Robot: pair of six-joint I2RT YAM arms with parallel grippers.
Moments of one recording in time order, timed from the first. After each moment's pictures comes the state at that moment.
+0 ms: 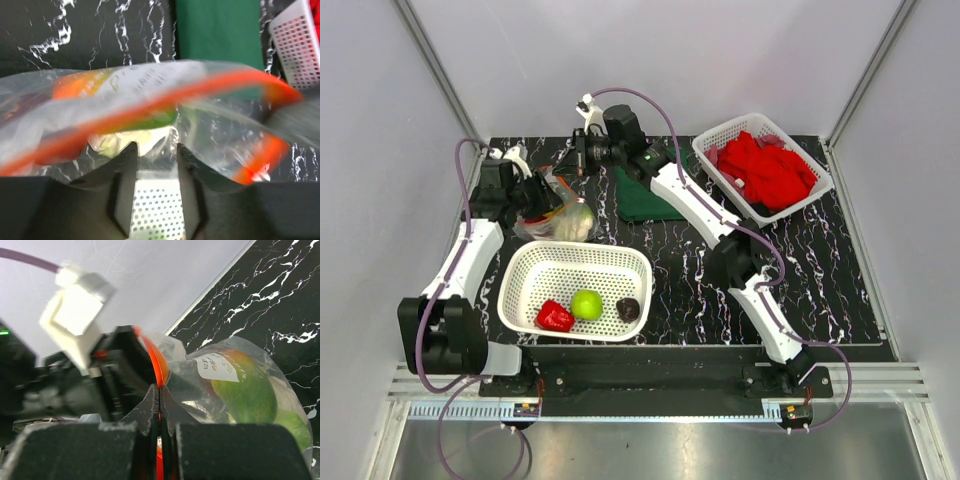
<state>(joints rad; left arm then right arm) 0.00 1.34 1.09 -0.38 0.31 -0.39 0.74 2.49 2.63 -0.39 -0.59 0.62</state>
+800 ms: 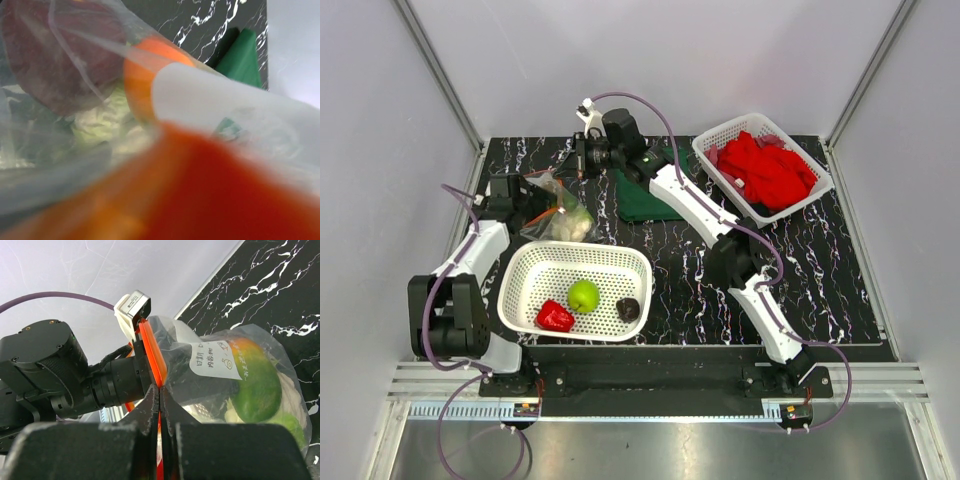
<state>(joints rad) 0.02 1.46 0.98 -0.29 0.11 -1.14 0.73 2.49 2.59 -0.36 -0.59 0.64</state>
